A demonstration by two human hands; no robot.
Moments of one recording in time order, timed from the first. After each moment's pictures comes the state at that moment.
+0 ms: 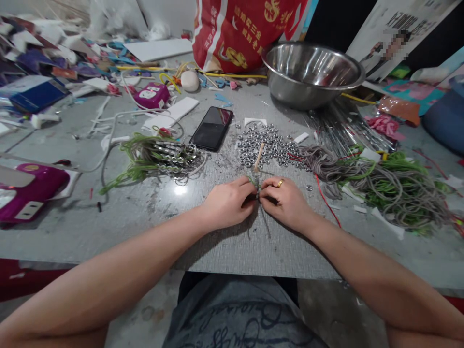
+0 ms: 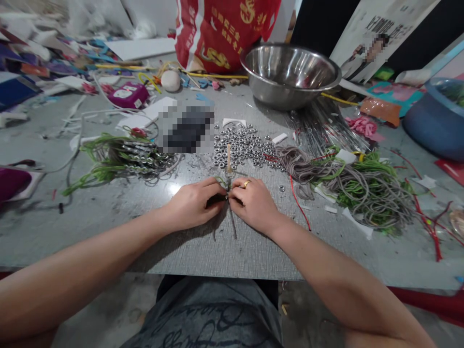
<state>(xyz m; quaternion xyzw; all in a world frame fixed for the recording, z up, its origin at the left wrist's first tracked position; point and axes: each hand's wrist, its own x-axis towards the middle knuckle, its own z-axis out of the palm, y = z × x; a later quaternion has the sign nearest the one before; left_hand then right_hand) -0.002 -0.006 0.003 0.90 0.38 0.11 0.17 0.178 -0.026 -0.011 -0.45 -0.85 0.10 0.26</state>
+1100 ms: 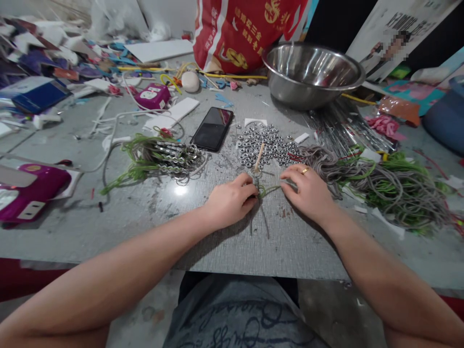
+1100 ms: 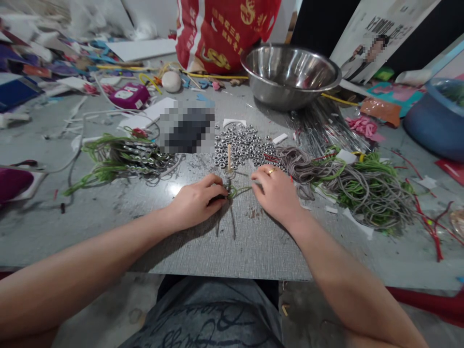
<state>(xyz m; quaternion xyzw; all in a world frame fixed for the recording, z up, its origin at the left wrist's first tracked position) -0.001 -0.005 -0.002 0.90 0.40 0.11 0.15 0.212 -0.019 0.001 -0.52 -0.82 -0.01 0.23</state>
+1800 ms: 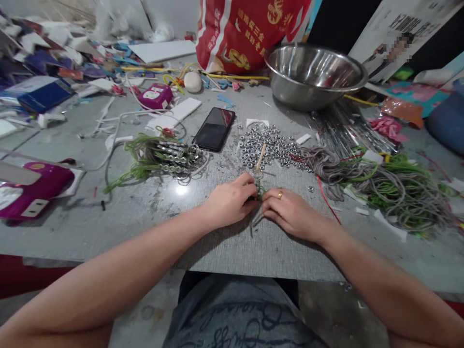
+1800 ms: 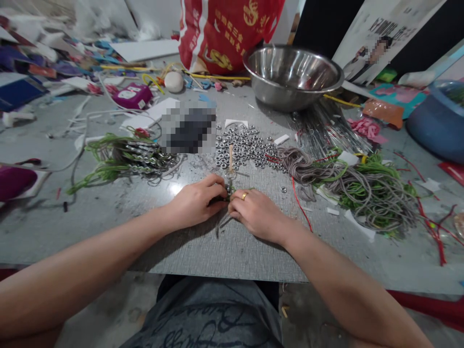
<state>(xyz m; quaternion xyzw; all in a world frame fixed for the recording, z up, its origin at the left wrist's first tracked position) -0.006 -0.002 -0.002 0.90 0.37 0.12 0.17 0.186 -0.036 0.003 -0.36 -0.91 0.14 0.17</state>
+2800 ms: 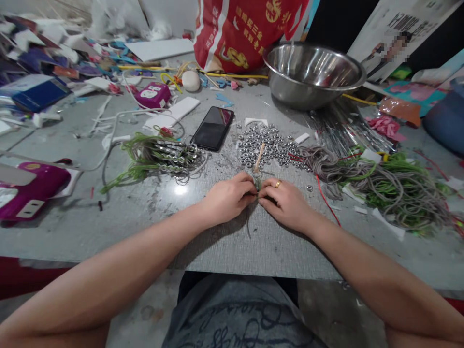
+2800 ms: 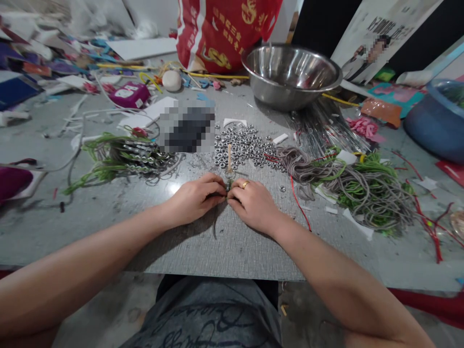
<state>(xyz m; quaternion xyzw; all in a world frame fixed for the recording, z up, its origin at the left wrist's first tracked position) -0.007 0.004 -0.005 0.88 0.37 0.16 0.24 0.179 -0.026 -0.005 -0.45 -0.87 0.12 0.19</state>
